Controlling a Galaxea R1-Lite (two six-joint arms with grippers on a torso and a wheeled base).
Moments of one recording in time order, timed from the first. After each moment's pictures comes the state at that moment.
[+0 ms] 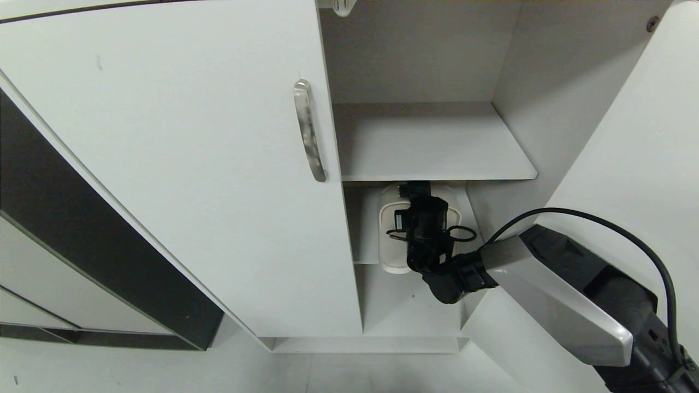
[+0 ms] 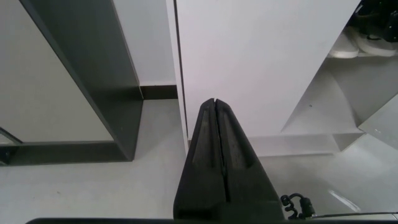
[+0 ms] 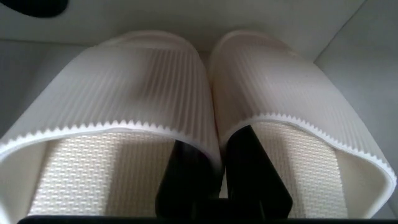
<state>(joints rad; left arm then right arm) 0.00 0.00 0.00 0.00 -0.01 0.02 0.62 2.57 -1.73 -0.93 -0.73 -0.11</state>
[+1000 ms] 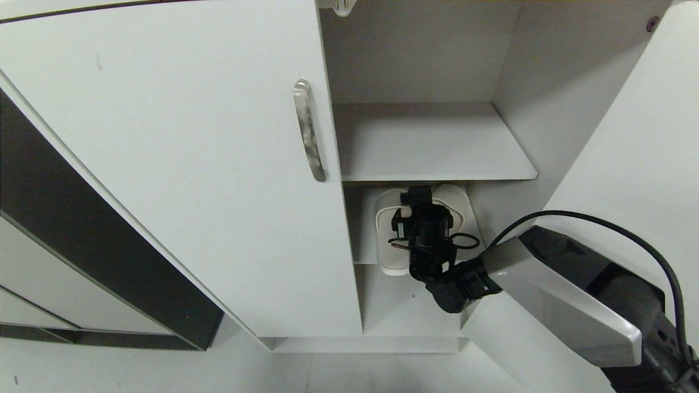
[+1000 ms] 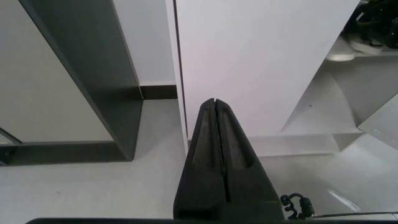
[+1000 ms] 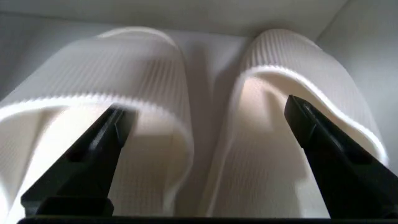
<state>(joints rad) 0.00 0.00 0.00 0.00 -0.01 0.01 0.64 2.53 -1.61 -0.98 -0.74 -0.11</state>
